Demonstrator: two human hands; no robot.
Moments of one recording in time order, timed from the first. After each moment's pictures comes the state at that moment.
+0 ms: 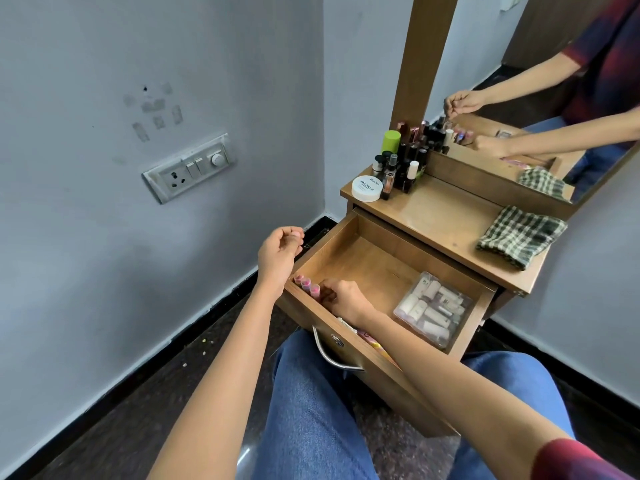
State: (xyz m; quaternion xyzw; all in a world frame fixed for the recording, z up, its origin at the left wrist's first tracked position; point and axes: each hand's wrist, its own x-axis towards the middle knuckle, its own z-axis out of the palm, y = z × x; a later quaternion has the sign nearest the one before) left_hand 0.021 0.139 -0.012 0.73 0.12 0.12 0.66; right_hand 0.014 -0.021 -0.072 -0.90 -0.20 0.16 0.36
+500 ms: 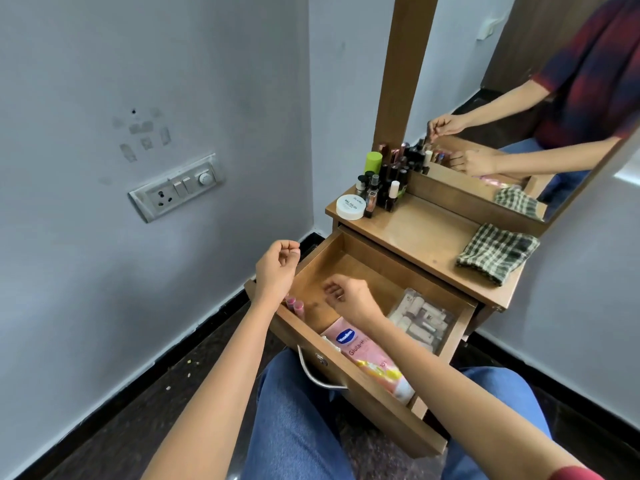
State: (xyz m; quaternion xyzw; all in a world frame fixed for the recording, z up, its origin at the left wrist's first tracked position) left_hand 0.025 0.118 0.002 0.83 0.12 0.12 0.53; right_hand 0.026 -0.053 -0.037 -0.90 -0.17 0.06 0.40
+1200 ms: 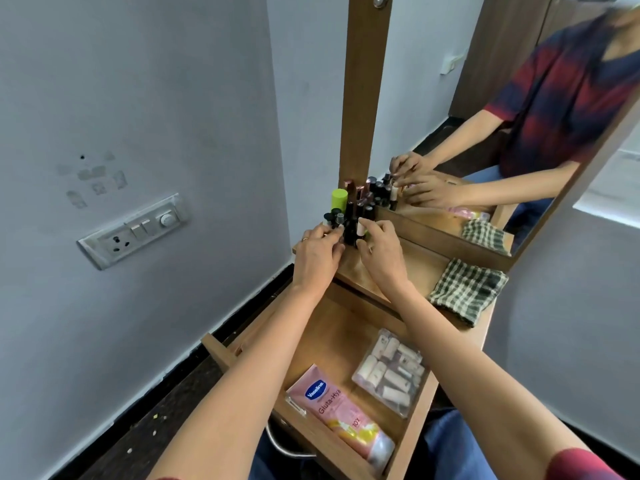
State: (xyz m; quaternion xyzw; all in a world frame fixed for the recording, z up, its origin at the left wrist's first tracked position) left_hand 0.131 0.004 0.039 0.92 -0.10 0.23 0.29; right_hand 0.150 -0.140 0.033 -0.91 -0.07 -0.21 0.34
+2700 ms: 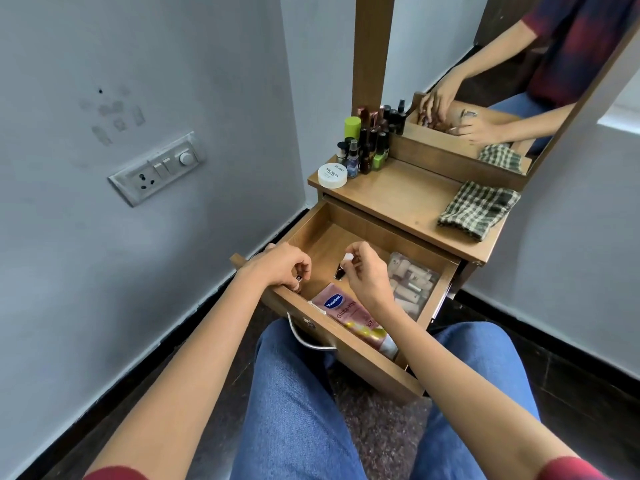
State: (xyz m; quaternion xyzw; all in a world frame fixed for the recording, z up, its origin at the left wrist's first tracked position) left_hand 0.014 0.108 0.015 0.96 -0.18 -0.19 0.10; right_hand -0.008 -0.094 -0.052 -0.88 -0.07 -0.09 0.46
